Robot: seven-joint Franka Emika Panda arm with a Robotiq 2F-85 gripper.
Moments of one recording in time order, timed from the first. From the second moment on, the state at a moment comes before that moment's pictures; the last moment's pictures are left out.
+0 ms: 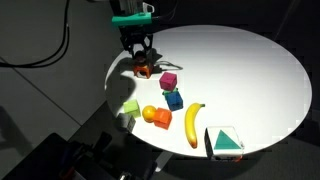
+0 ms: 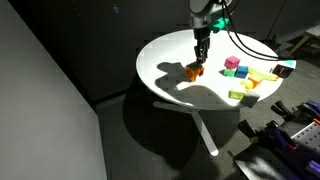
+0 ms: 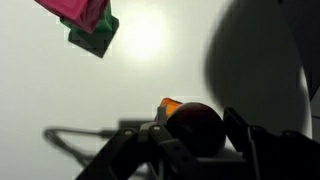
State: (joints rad) arm 0.08 0.65 0.11 -1.58 -0.10 1.96 -0.27
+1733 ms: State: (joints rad) arm 0.11 0.80 0.11 -1.38 -0.10 1.88 -0.25
